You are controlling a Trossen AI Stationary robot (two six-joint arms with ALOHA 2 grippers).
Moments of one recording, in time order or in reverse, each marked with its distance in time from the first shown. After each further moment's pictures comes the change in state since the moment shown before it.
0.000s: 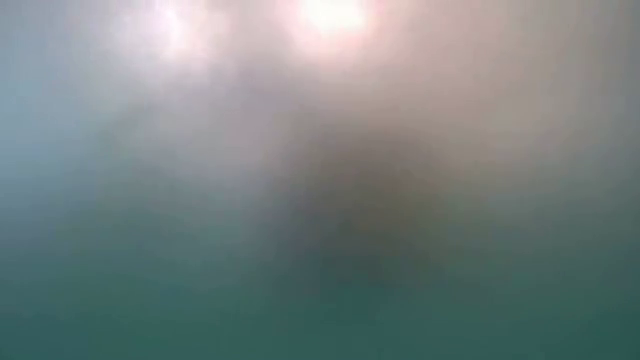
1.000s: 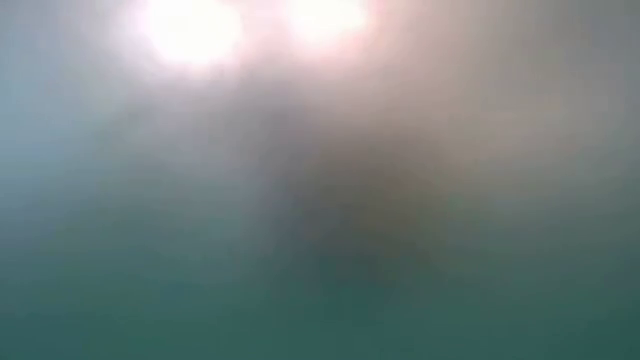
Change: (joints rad) left arm 0.034 0.013 0.001 -0.204 -0.060 -0.104; right arm -0.548 -0.272 0.154 -0.311 0.233 -0.230
